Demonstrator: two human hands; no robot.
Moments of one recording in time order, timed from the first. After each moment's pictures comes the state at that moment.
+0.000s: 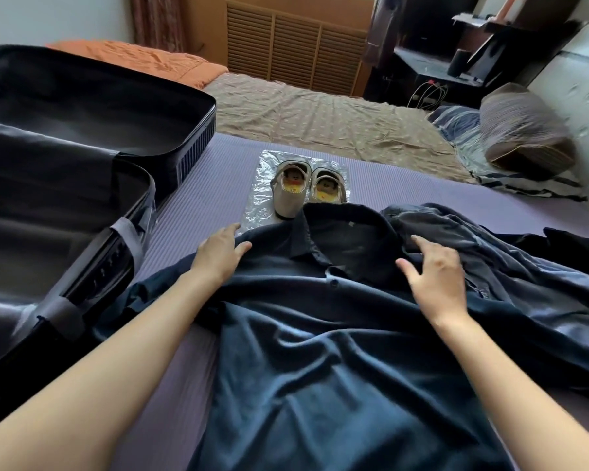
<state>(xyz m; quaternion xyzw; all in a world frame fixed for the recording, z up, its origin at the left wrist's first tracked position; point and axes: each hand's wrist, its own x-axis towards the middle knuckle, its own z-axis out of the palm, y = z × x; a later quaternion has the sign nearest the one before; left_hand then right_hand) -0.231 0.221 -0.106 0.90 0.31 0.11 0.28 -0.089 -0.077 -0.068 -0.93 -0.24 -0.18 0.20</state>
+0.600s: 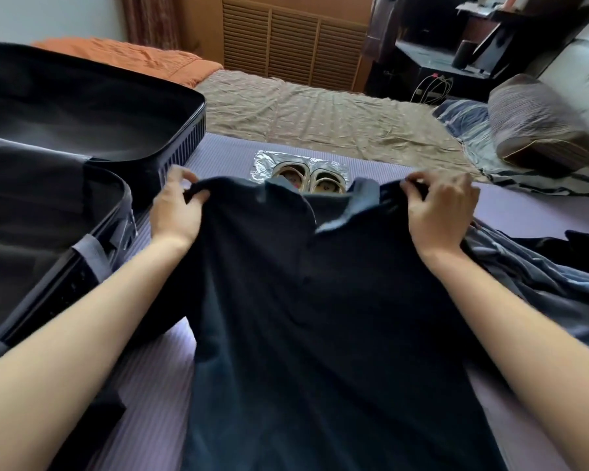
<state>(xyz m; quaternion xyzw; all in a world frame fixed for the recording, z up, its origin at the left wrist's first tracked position) -0.204 0.275 -0.066 0.77 0.34 0.37 0.38 -0.028 -0.002 -0.013 -0.88 -0.22 -0.35 0.24</state>
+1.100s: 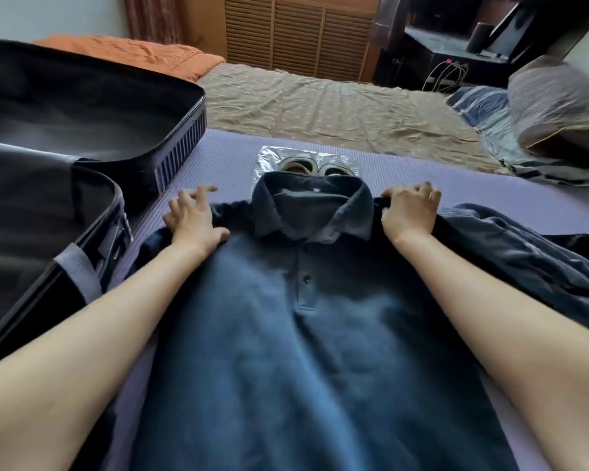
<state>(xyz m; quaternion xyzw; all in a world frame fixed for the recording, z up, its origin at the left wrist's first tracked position) -0.166 0.289 -0.108 0.89 0.39 0.18 0.19 0.025 0.050 -0.067 -0.96 -0.20 -0.17 0.01</state>
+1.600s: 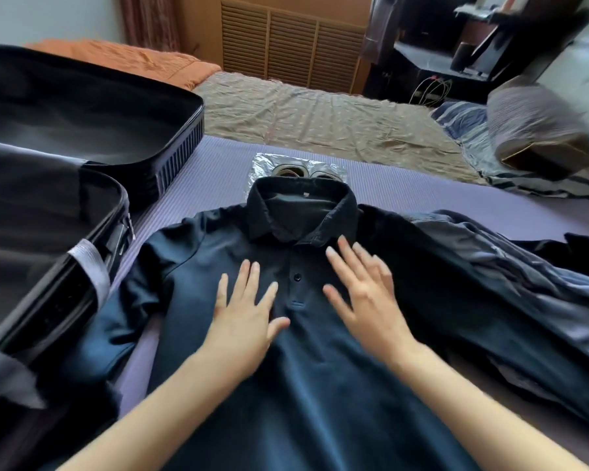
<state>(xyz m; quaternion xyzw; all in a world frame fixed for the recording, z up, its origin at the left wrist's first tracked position) -0.241 0.145 -0.126 0.98 0.19 0.07 0.02 -0.110 -0.011 -0.109 -0.87 -0.44 -0.14 0.14</state>
